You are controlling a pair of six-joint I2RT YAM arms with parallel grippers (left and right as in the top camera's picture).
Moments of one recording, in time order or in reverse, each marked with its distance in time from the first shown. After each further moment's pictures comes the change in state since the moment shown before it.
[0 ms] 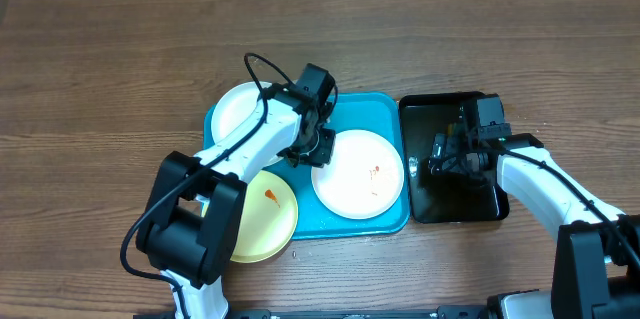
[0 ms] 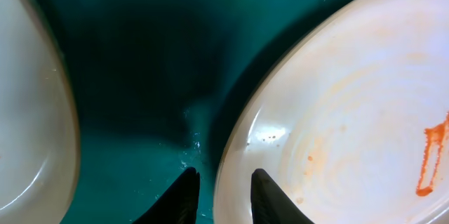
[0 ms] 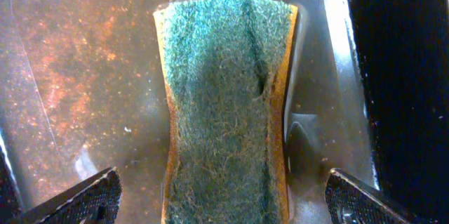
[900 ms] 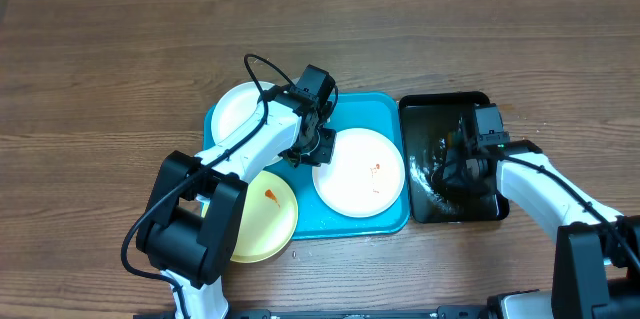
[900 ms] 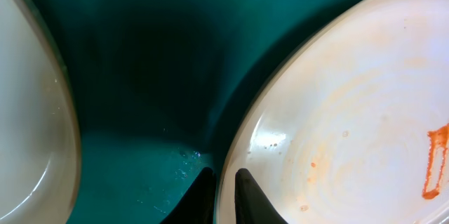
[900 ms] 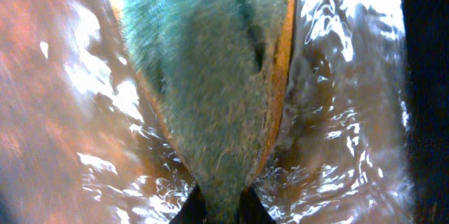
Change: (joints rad) left arm 0.000 0.000 -0.008 0.027 -0.004 -0.007; right arm 0.000 -0.005 -0.040 -0.077 -0.037 0.013
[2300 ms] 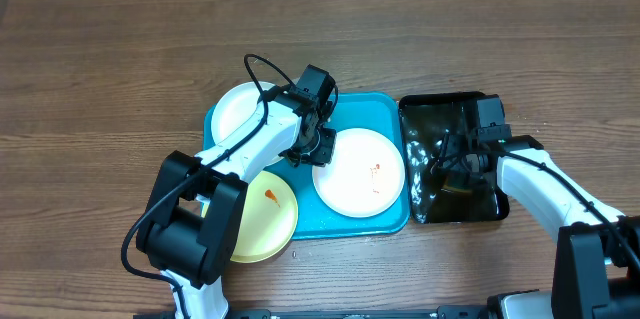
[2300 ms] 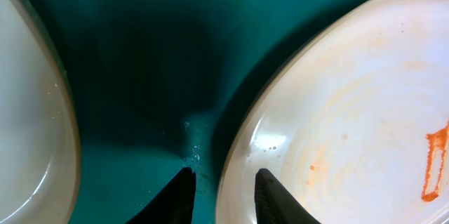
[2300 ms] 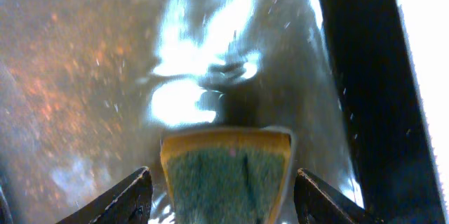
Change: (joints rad) left arm 0.000 0.000 -0.002 0.008 0.000 0.000; right arm 0.001 0.000 0.029 0.114 0.077 0.010
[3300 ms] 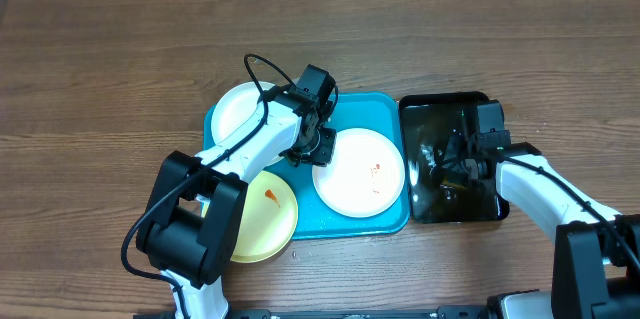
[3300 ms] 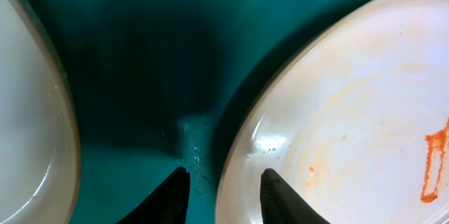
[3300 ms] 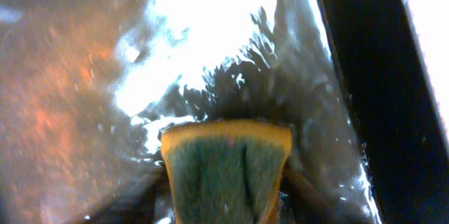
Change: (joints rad) left arm 0.000 0.000 0.000 0.003 0.000 0.000; right arm 0.000 0.001 -0.047 0.089 0.002 0.023
